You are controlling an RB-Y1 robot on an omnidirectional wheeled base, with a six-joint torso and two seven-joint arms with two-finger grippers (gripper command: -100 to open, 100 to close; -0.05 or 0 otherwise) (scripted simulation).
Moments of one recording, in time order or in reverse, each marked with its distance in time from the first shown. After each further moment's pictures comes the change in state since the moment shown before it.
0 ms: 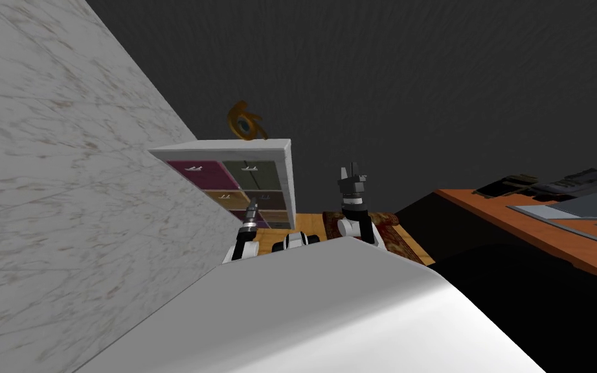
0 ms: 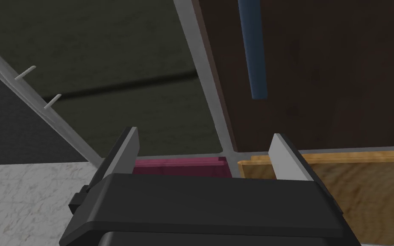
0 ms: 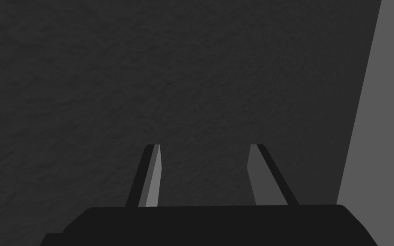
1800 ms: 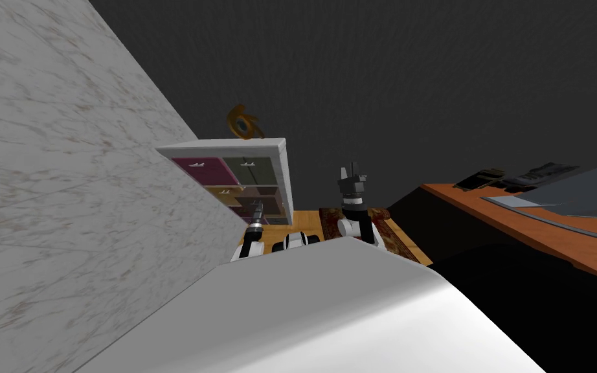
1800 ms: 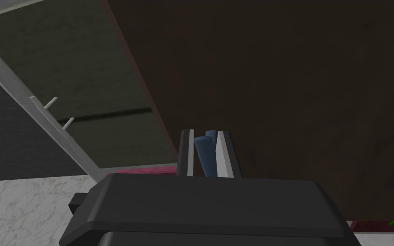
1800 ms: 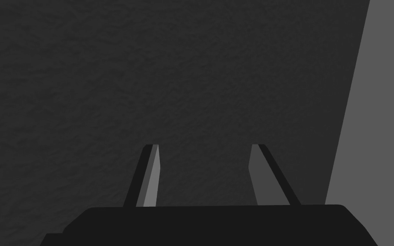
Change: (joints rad) left arm -0.010 -0.040 -0.040 0.067 -0.020 0.045 0.004; right arm 0.000 0.000 0.000 0.000 0.000 0.000 0.000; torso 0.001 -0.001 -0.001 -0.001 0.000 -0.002
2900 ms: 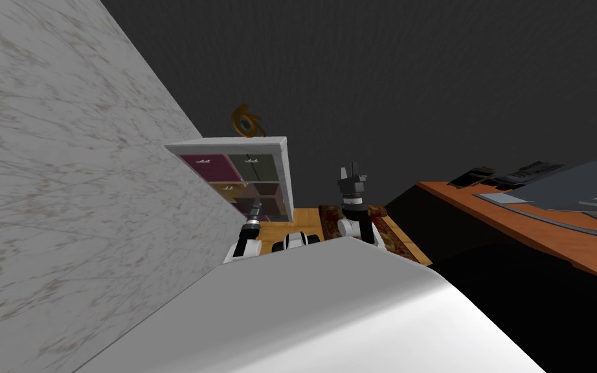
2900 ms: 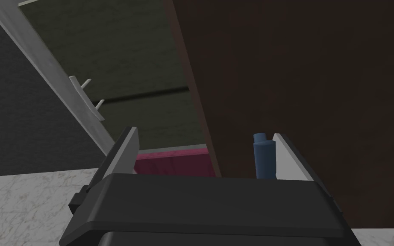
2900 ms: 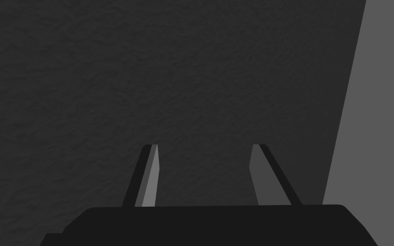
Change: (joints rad) left arm 0.050 0.023 -0.021 -0.223 0.006 0.174 0.006; right arm 0.000 0.000 0.000 0.000 0.000 0.000 0.000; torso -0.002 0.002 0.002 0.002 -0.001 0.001
